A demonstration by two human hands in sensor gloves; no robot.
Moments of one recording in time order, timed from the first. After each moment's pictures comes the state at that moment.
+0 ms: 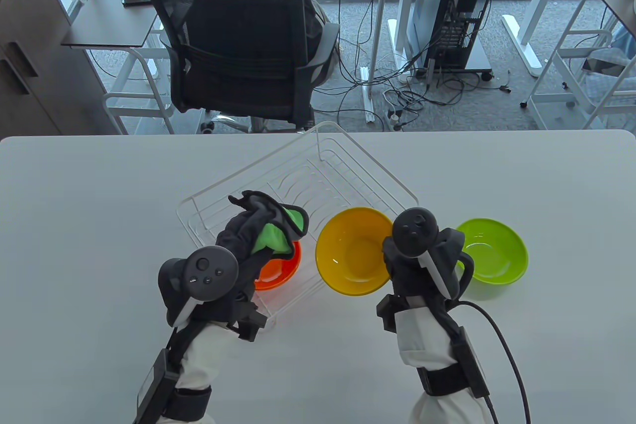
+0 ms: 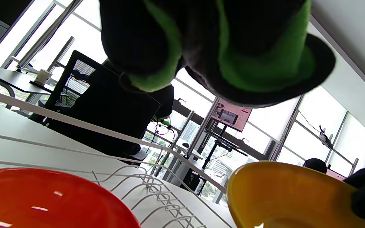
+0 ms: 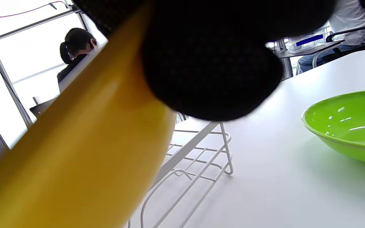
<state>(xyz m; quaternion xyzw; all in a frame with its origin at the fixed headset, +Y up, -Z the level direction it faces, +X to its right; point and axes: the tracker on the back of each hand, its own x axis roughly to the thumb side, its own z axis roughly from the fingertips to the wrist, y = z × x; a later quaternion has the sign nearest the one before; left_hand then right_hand) -0.165 -0.600 -0.287 0.14 -0.13 0.28 0.94 0.117 -0.598 -0.318 -0.08 -0.03 0.97 0.21</state>
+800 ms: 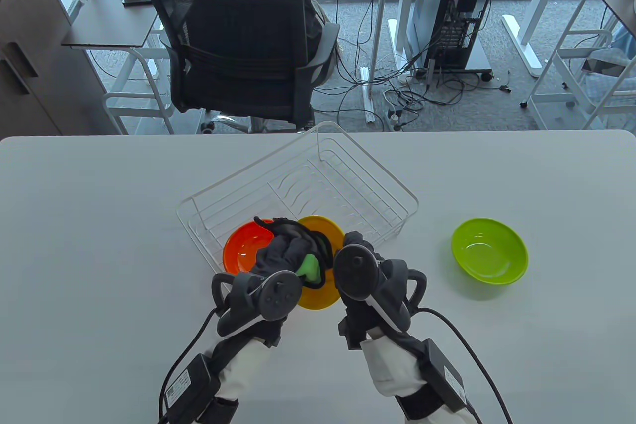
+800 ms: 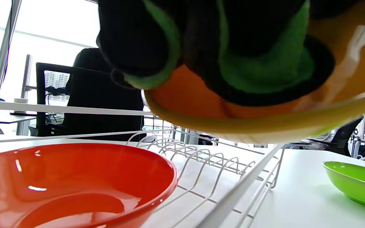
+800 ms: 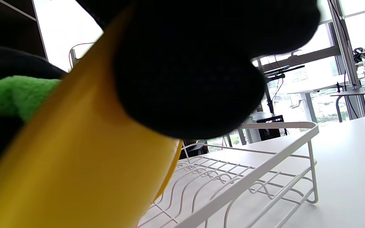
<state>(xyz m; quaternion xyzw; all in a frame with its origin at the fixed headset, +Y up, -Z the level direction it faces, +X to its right) -0.107 -0.637 -0.278 0.11 -0.18 0.10 0.97 0.045 -0.594 -0.277 0.02 -0.12 0.97 0.18</state>
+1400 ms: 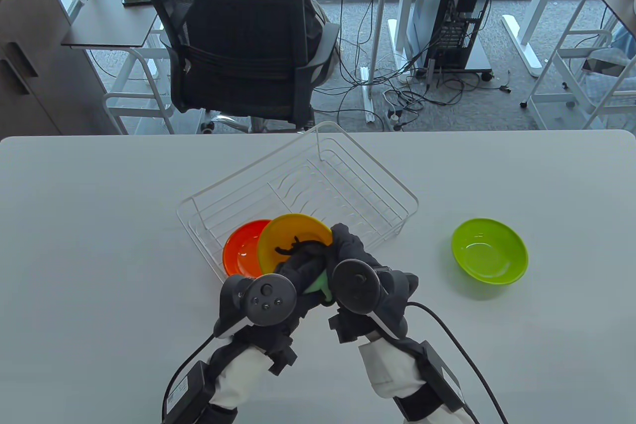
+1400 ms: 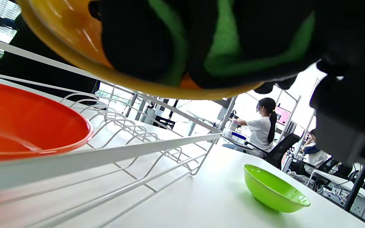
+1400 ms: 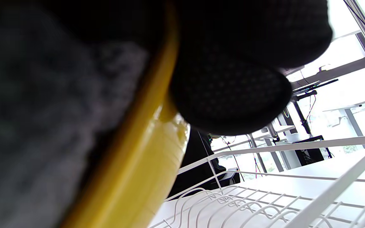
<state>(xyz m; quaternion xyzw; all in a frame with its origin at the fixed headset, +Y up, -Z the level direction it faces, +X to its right) -0.101 -0.637 -0.268 0.04 -0.26 0.23 0.94 0.048 -0.599 -0.274 0.07 -0.21 0.95 0.23</state>
